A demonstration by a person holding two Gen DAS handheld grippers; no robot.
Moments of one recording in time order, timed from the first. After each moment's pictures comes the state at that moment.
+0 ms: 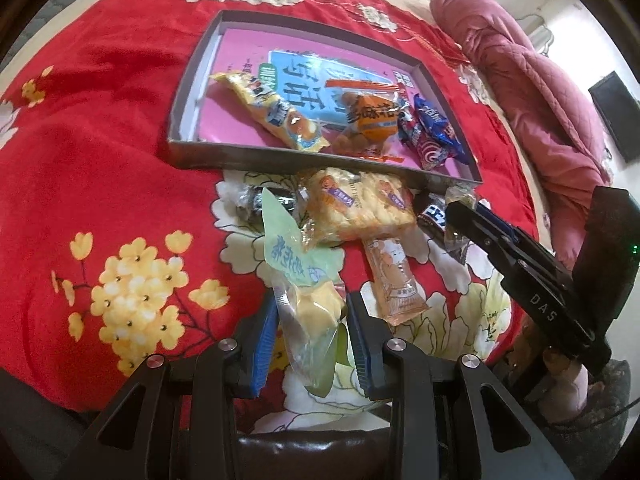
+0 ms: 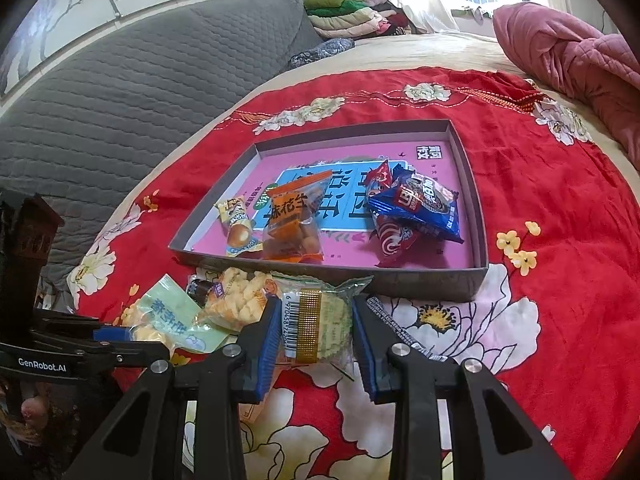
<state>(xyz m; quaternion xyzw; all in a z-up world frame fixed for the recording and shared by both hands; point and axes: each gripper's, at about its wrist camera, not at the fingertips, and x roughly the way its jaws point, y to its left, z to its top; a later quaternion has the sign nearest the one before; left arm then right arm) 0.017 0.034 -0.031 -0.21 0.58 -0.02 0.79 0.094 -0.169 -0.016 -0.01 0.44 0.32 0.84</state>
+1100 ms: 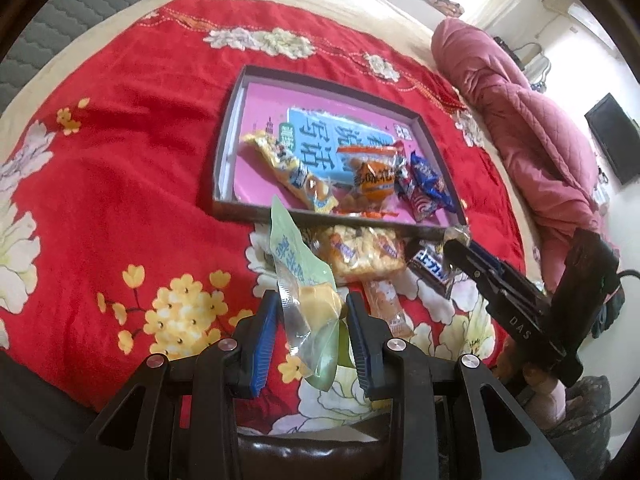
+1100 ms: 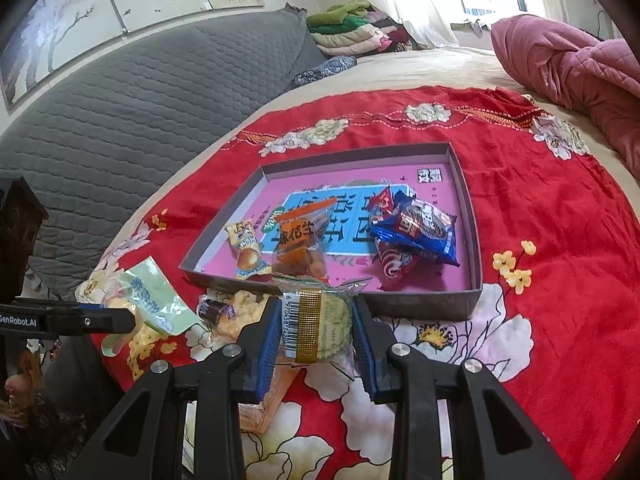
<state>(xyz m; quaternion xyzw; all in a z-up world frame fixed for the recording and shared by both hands) 0.007 0.059 0.016 -0.22 0.52 0.00 0.83 0.093 -0.174 0.000 0.00 0.40 0.33 0.85</state>
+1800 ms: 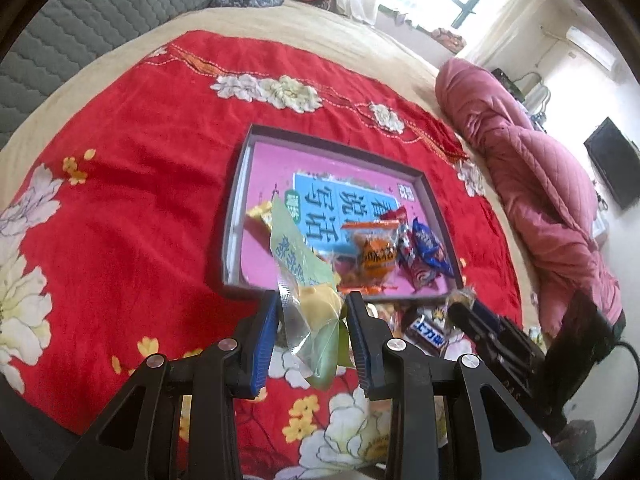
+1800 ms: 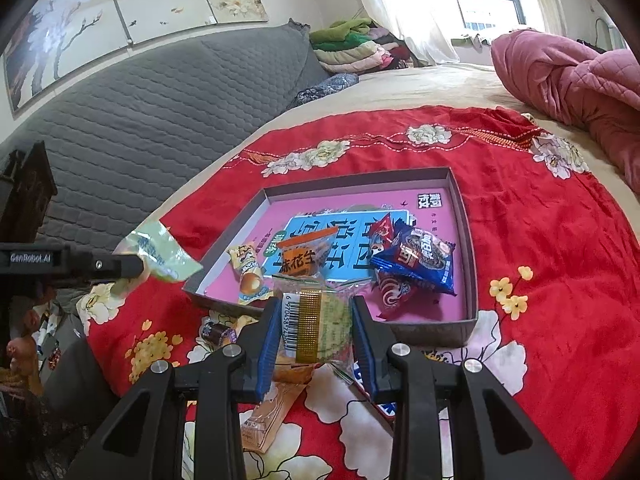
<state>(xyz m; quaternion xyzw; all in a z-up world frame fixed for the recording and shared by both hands) 0.040 0.081 0.040 -0.23 0.46 0.03 0.85 0.097 -0.173 0.010 0.01 0.38 0.33 0.87</state>
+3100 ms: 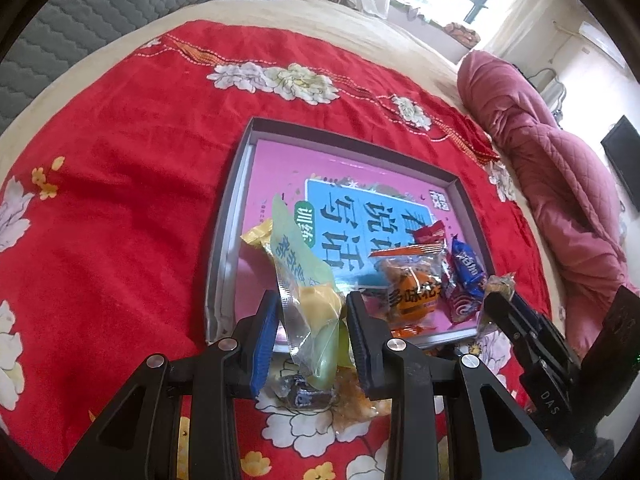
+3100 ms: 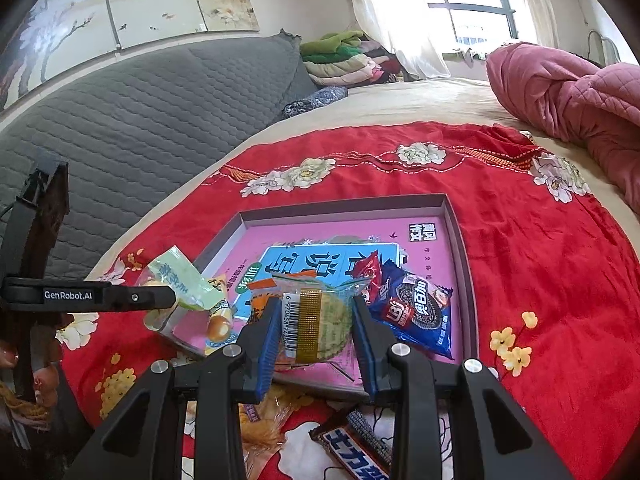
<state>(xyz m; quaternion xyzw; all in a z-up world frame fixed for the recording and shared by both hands) 0.097 0.081 -0.007 -0.22 0.48 0.05 0.85 0.137 -0.153 0.002 0.00 0.35 0.31 0.88</state>
